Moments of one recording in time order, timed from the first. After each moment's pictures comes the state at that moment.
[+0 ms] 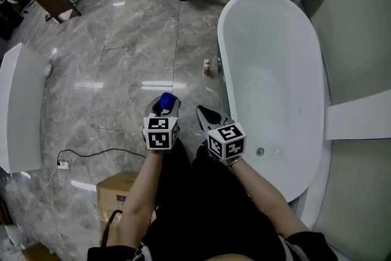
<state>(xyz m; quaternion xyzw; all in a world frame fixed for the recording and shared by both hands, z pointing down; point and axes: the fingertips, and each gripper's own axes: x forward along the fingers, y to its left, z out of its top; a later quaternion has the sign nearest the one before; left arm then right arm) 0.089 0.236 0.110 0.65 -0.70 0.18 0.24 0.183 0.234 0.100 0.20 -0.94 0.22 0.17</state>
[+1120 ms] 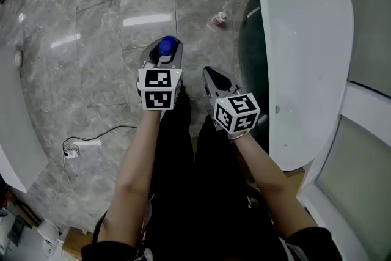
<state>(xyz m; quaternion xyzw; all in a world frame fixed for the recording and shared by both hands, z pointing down) -0.120 0.064 0.202 0.70 -0.62 0.19 0.28 -0.011 0.112 0.209 0.30 -0.87 0.31 0.23</state>
